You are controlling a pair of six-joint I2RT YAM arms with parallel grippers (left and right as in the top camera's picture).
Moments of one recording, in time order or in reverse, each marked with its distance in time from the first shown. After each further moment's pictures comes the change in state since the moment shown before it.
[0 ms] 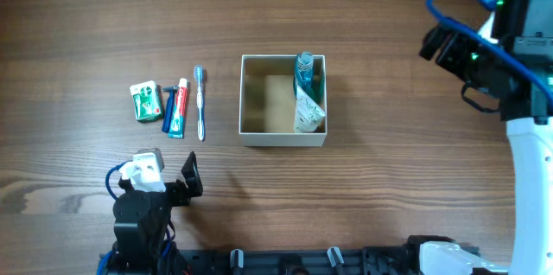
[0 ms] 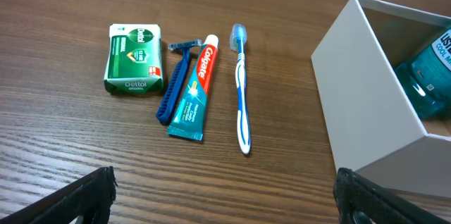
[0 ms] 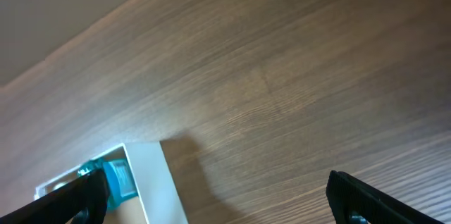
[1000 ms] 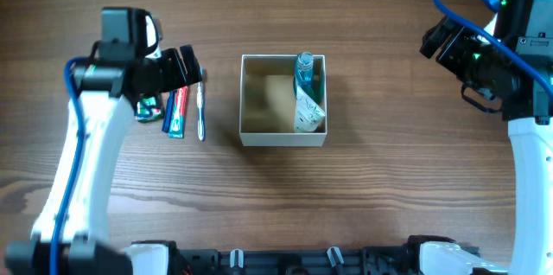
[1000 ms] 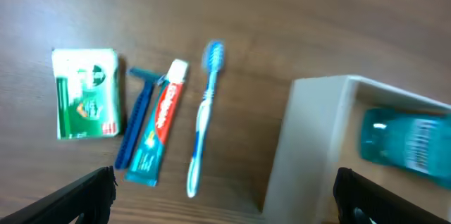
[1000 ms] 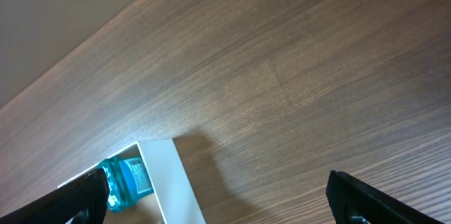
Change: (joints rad) left arm 0.012 1.472 1.147 -0.298 0.092 -0.103; right arm -0.002 0.000 0.000 -0.003 -0.032 0.040
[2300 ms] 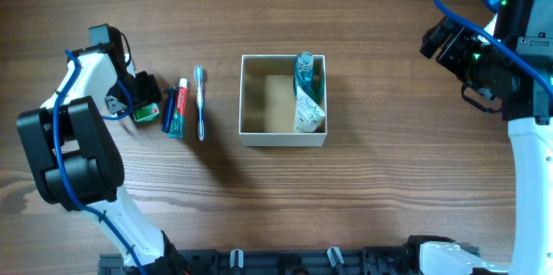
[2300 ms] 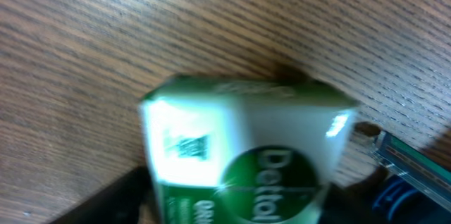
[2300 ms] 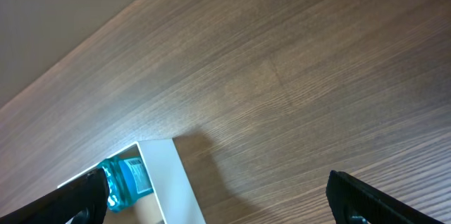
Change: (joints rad) left arm 0.266 0.538 0.018 0.120 -0.104 0.165; right arm 0.000 0.000 0.000 0.000 0.000 0.000
